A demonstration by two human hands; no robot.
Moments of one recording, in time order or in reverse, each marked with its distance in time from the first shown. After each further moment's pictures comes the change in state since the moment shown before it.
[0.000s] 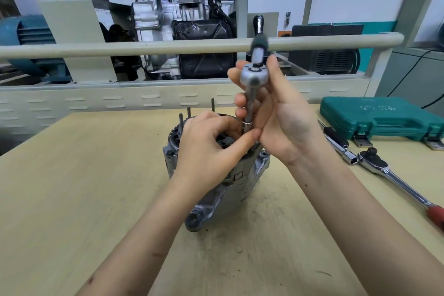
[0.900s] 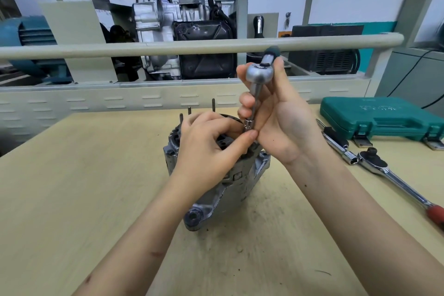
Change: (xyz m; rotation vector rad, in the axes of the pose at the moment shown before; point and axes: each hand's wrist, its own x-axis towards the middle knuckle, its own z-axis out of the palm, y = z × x) left_hand 0.000 -0.003 -0.003 0.086 -0.039 0.020; right_hand 0.003 0.003 0.002 0.125 0.047 0.004
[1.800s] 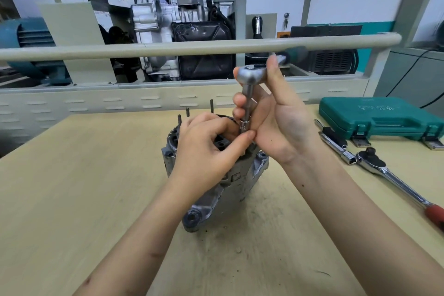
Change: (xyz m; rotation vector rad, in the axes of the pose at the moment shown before) left_hand -0.002 0.000 0.003 -0.018 0.049 0.001; right_hand -0.003 -0.002 -0.001 -0.021 -0.037 0.009
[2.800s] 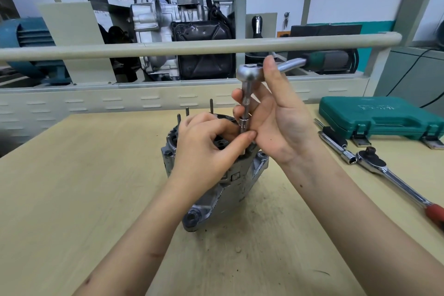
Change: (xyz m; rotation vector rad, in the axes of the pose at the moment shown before) left_hand 0.000 0.000 -0.001 0.041 0.004 0.010; right_hand 0.000 0.001 -0.002 -0.008 0.020 -0.074
